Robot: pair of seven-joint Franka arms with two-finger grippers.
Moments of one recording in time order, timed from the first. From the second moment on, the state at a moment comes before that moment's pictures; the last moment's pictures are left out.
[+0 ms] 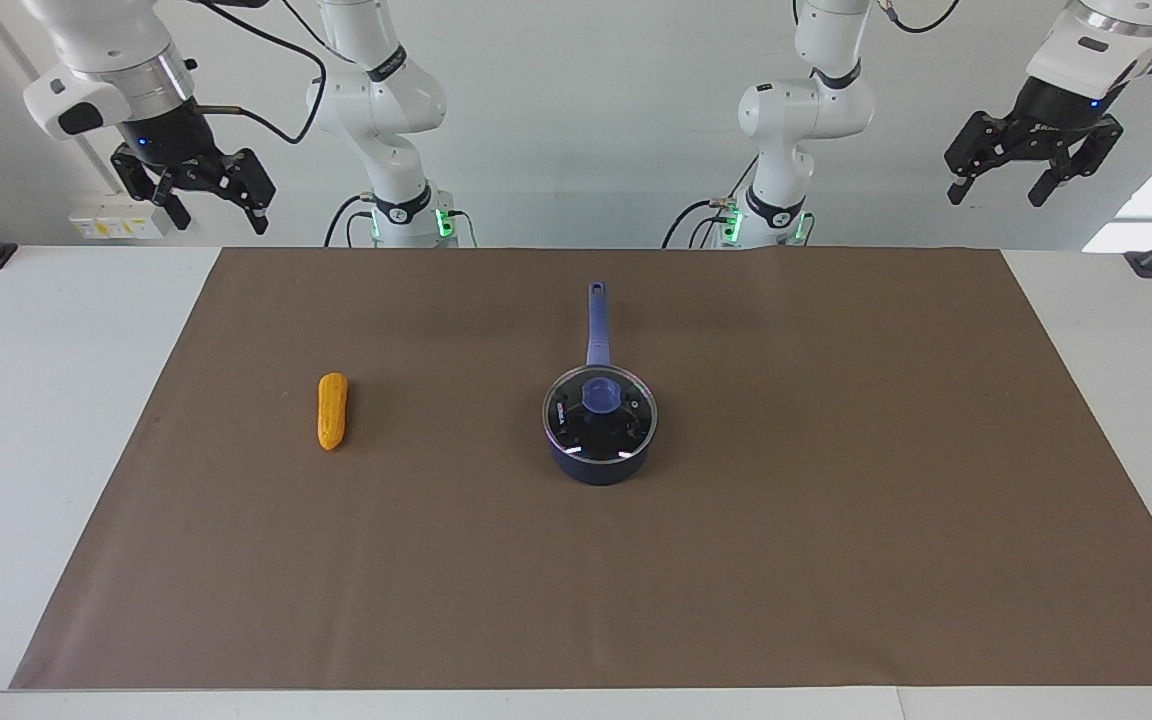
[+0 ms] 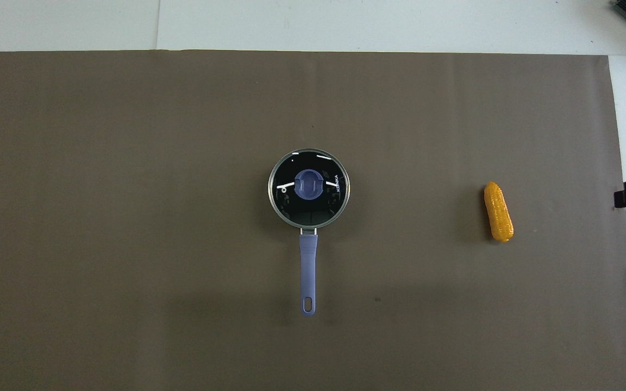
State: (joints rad) left arm 0.01 -0.08 -0.02 -1.43 0.00 1.38 0.09; right arm 0.03 -0.08 -0.12 -1.57 -0.02 1.48 -0.01
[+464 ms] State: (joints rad) left arm -0.01 -0.08 -0.05 -1.45 0.00 1.39 0.09; right arm 0.04 -0.09 -0.11 -1.57 -0.02 1.48 -0.01
